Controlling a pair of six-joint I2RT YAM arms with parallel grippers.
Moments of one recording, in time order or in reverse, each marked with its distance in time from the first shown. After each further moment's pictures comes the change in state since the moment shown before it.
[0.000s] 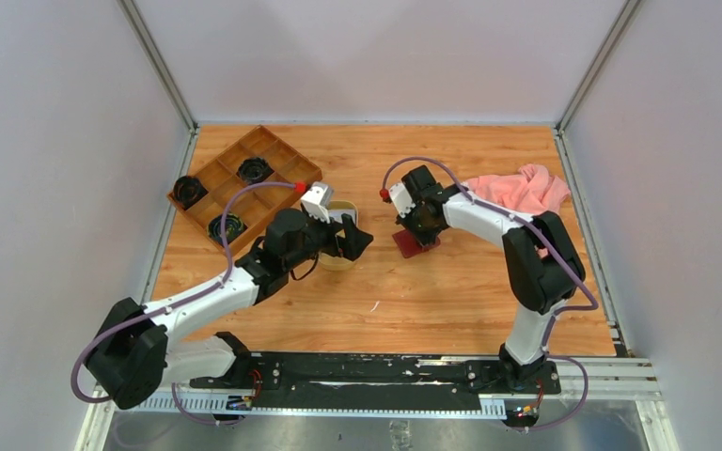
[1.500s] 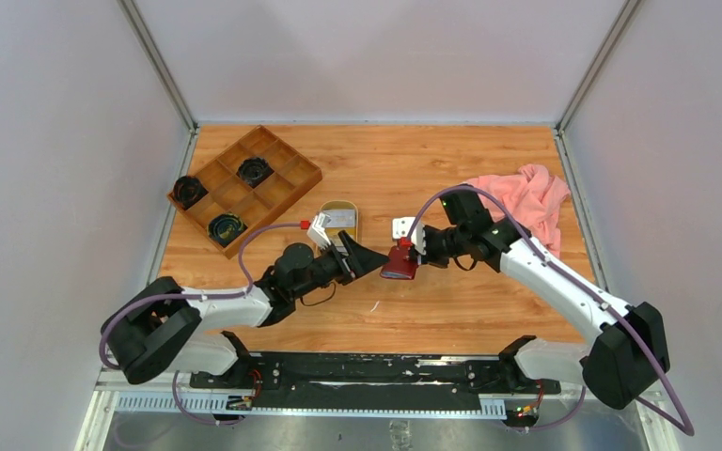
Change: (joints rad) left arm -0.139 0.122 -0.242 0.481 0.042 -0.729; right arm 0.036 -0.598 -0.287 -0.020 -0.526 -0.607
